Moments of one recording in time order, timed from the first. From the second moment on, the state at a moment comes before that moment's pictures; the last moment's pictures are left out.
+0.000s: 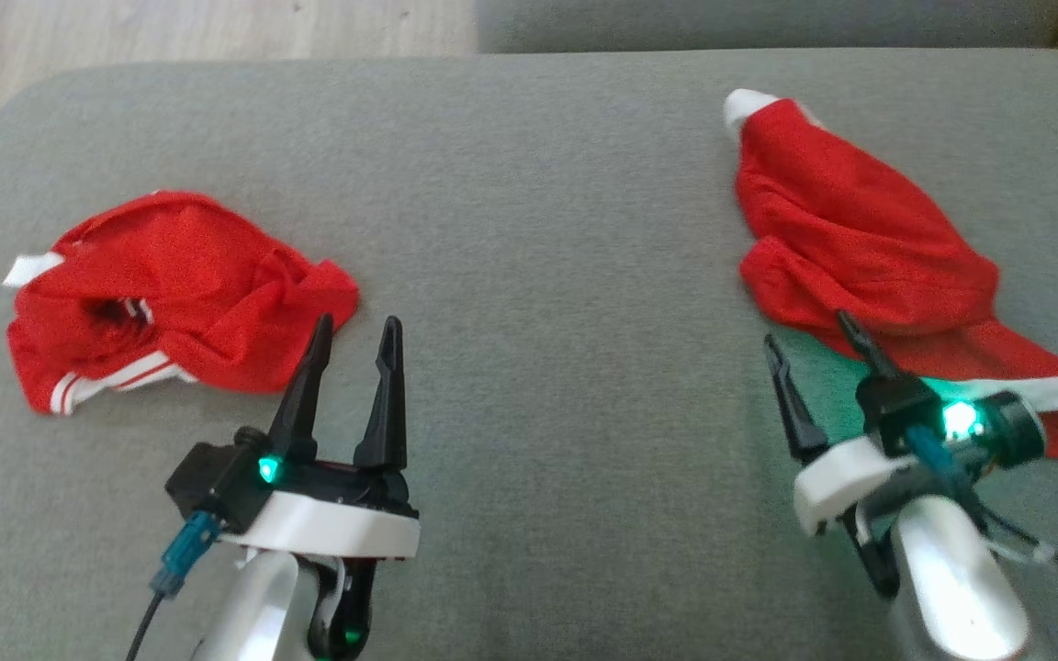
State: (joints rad) left arm -0.18 0.05 -0.29 0.22 -0.40 -0.12 -0.26; right arm -0.23 -0.05 0.05 0.44 -0.24 0.13 -0.17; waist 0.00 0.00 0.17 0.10
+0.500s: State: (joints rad) left arm -0.21 0.05 -0.32 0.22 -0.42 -0.12 -0.26; right arm -0.44 -0.05 -0.09 0.67 -0.45 0.13 -0.14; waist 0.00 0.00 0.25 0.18
